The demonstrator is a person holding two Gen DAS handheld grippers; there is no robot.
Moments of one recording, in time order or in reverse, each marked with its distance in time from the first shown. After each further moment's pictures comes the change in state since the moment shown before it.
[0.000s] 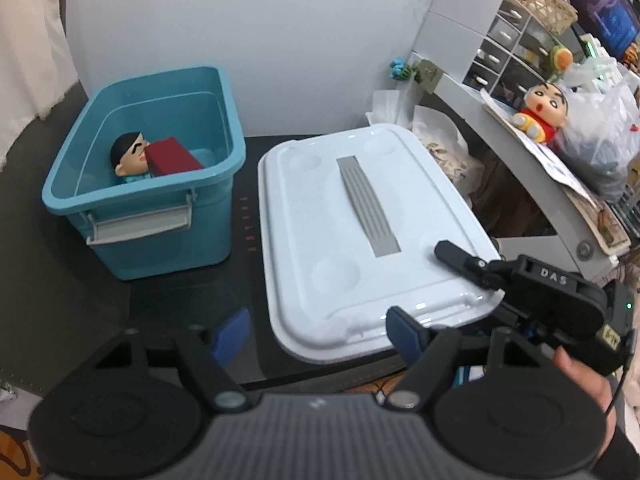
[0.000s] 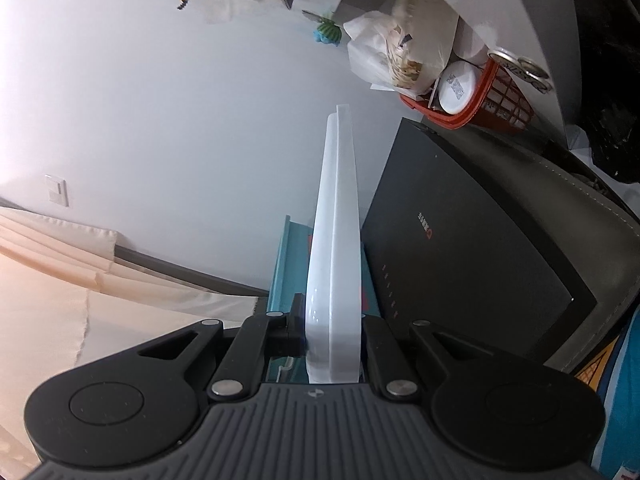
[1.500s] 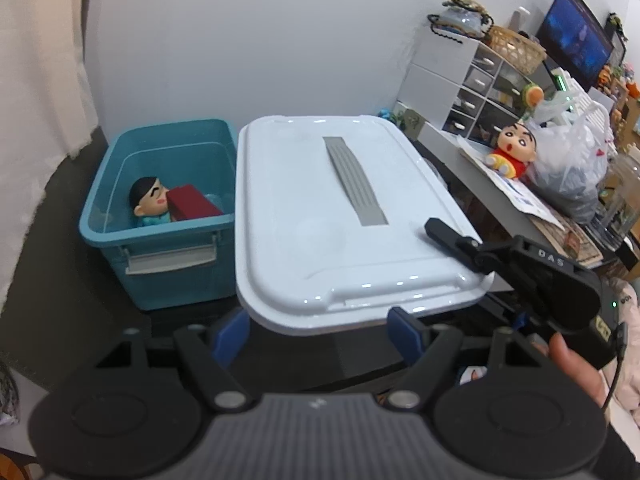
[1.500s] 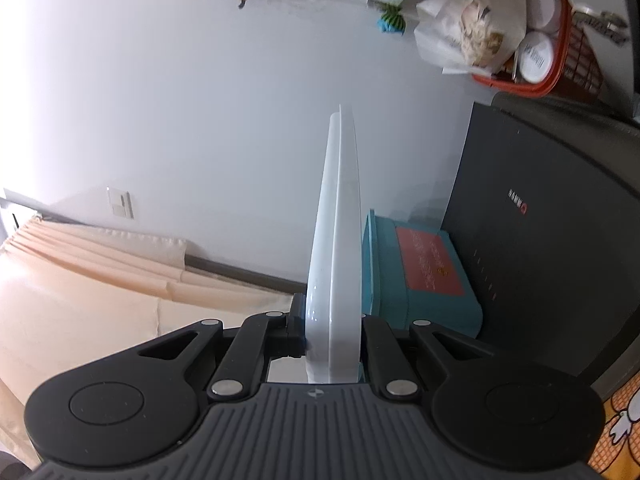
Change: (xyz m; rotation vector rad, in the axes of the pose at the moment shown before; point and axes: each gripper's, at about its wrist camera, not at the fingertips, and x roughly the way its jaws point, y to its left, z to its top) left arm -0.061 0.024 -0.015 0.013 -0.136 -0.042; right arm 0.008 0.036 -0.026 0.057 -0.020 0.202
